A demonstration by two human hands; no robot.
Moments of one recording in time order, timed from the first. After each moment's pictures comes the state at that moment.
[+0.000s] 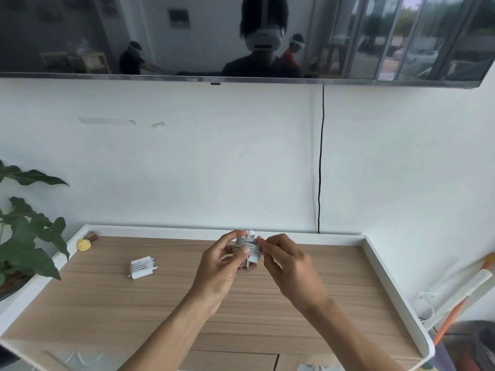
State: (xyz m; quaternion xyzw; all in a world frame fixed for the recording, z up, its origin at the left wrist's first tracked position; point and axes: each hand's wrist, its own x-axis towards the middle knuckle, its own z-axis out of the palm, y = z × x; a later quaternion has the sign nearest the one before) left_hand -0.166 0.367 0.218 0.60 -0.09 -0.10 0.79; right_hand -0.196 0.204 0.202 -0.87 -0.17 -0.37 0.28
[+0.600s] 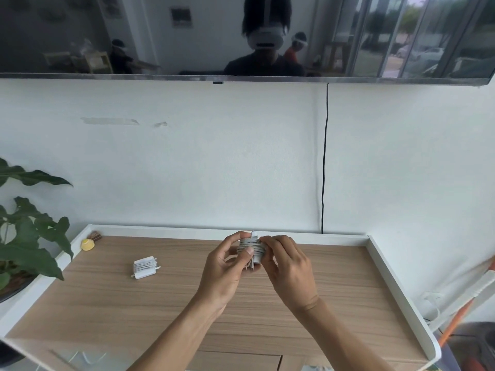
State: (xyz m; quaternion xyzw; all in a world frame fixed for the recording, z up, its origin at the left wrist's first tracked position) left_hand -0.167 0.362 0.215 0.60 -0.09 -0.08 0.79; right_hand -0.183 0.217 0.190 -0.86 -0.12 -0.44 0.22
